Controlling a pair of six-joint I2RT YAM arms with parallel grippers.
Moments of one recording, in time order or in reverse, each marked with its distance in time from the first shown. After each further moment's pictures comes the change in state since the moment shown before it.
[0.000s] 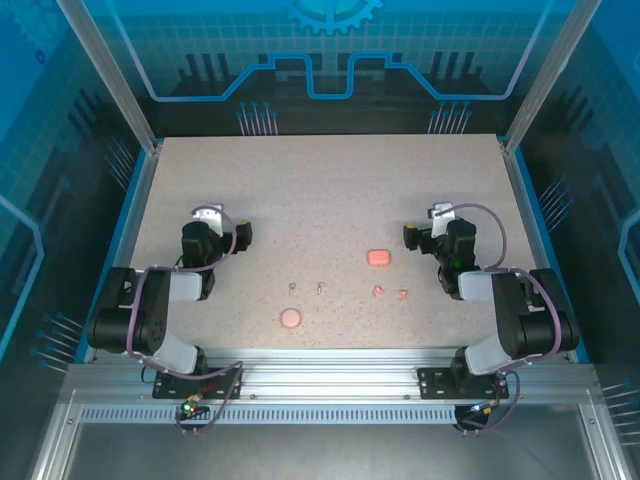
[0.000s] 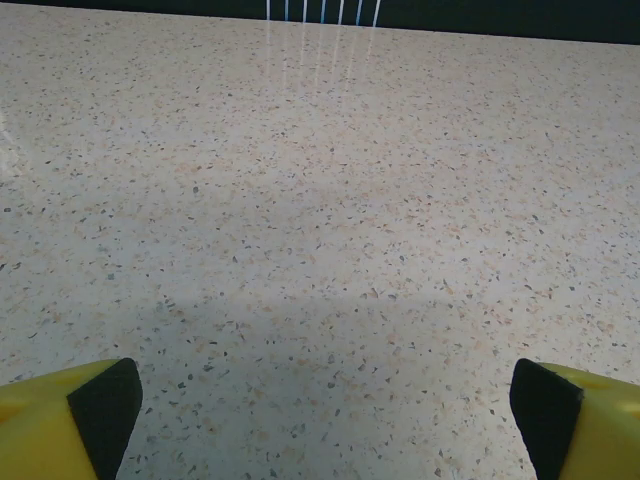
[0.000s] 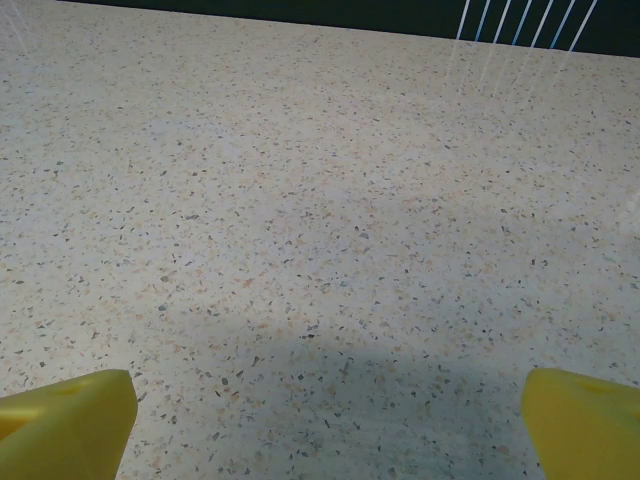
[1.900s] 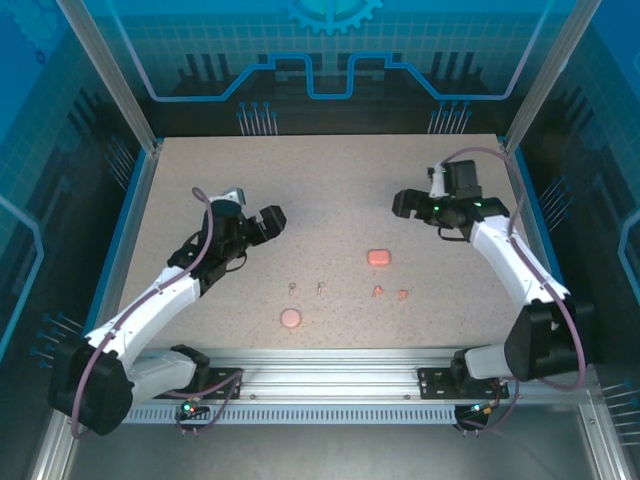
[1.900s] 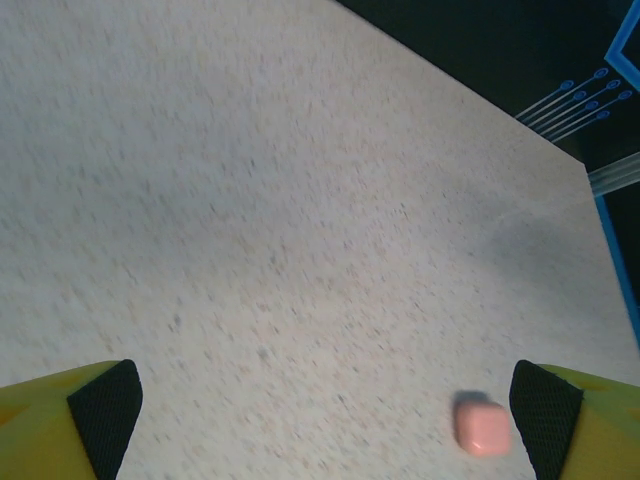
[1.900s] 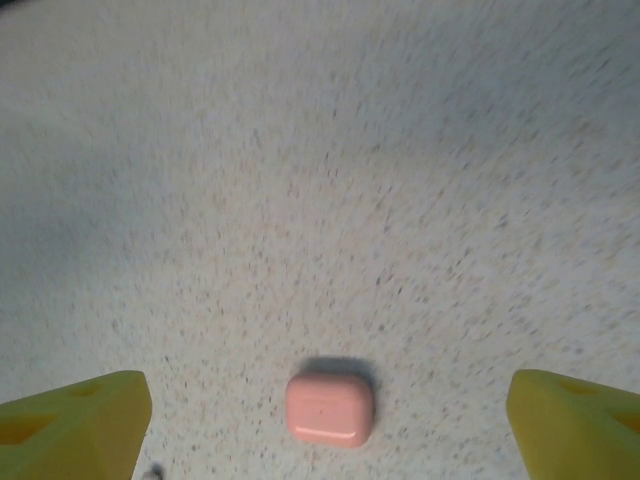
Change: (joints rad) left arm -0.383 -0.404 0.356 -0.921 -0.078 -0.685; right arm 0.095 -0.096 0.727 -1.295 -0.182 0.422
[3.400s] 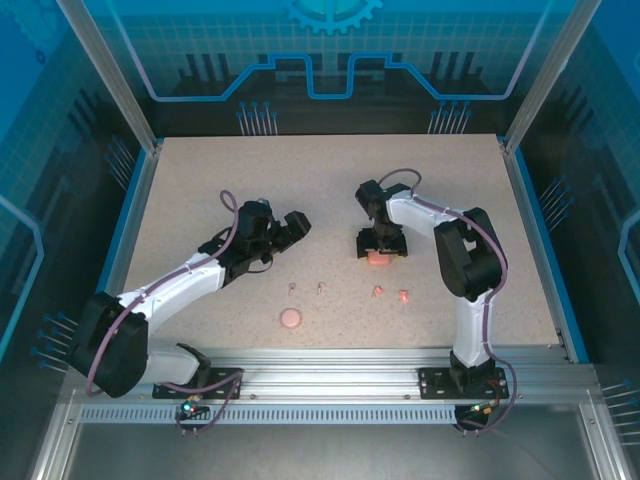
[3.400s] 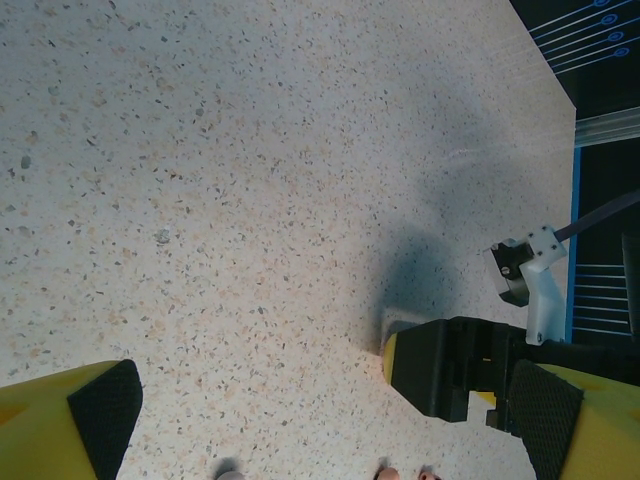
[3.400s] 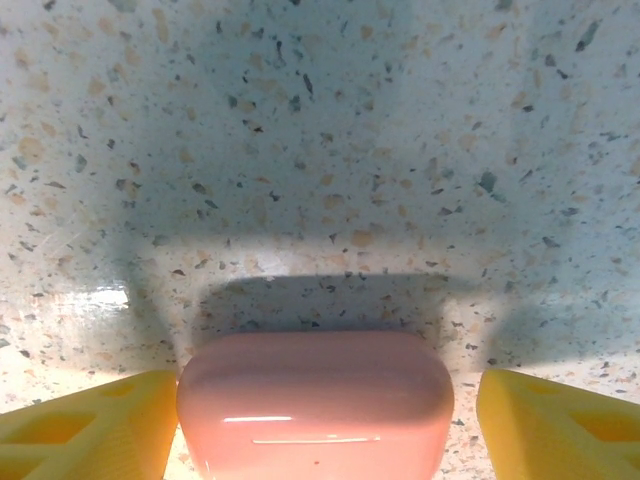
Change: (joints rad) left arm -0.102 0.207 0.031 0.064 0.097 -0.259; right arm 0.292 0.613 0.288 -0.350 0.242 0.120
